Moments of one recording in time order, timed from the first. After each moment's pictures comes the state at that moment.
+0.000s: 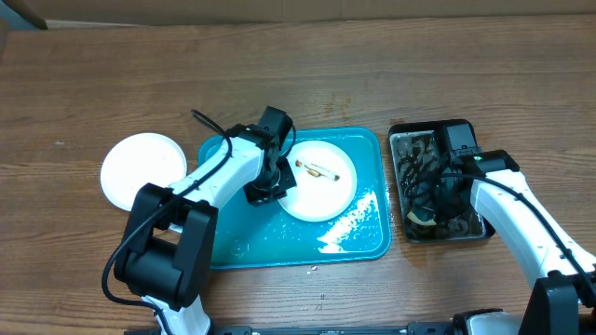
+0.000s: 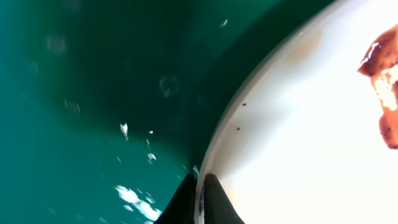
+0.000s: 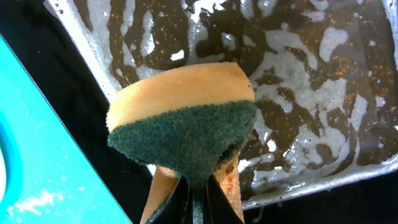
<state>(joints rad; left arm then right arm) -0.40 1.89 1.20 -0.85 0.12 -0.72 0.15 1.50 0.93 -0.91 -0.02 0.48</state>
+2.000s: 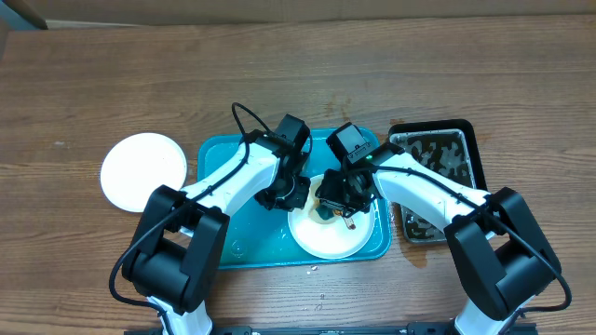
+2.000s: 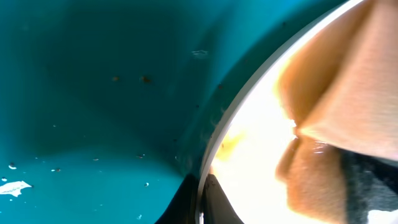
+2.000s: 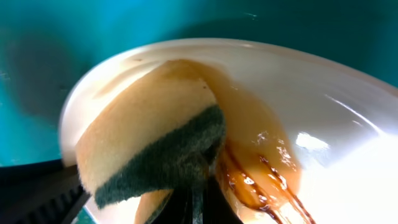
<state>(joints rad) -0.48 1.89 1.20 -0.87 0.16 -0.24 0.58 1.86 1.13 -0.67 -0.30 0.82</state>
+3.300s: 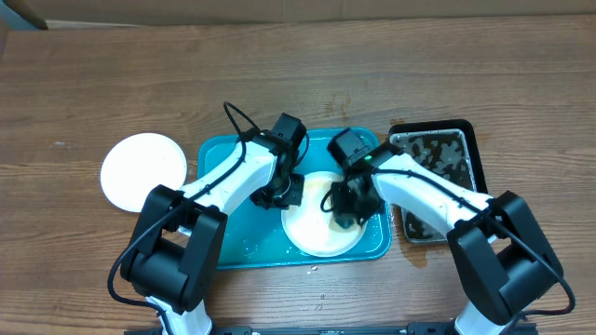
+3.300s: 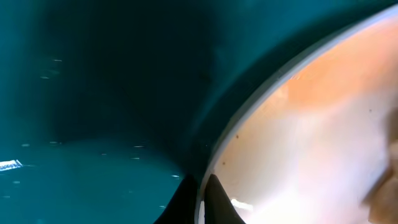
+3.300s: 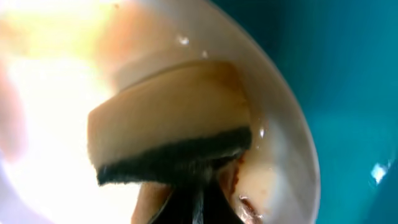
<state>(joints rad) -0.47 1.89 1.20 -0.89 0.12 -0.32 0.60 1.84 1.14 -0.86 -0.13 0.56</state>
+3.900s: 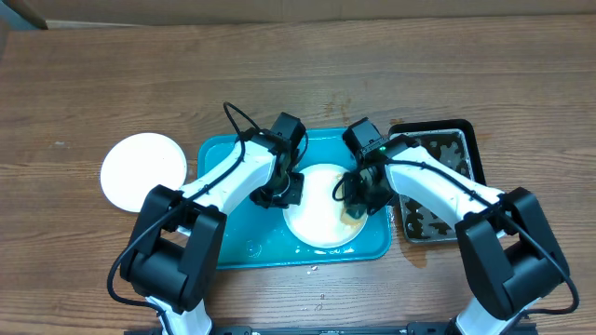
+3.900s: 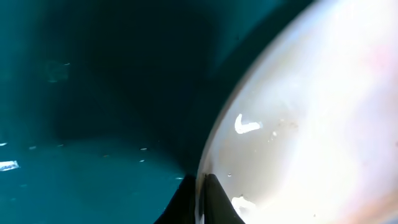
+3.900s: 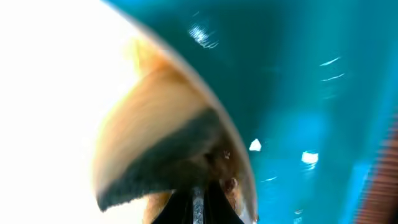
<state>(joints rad) -0.46 1.89 1.20 -0.89 0.11 -0.32 0.53 1.84 1.13 -0.81 -0.17 0.47</state>
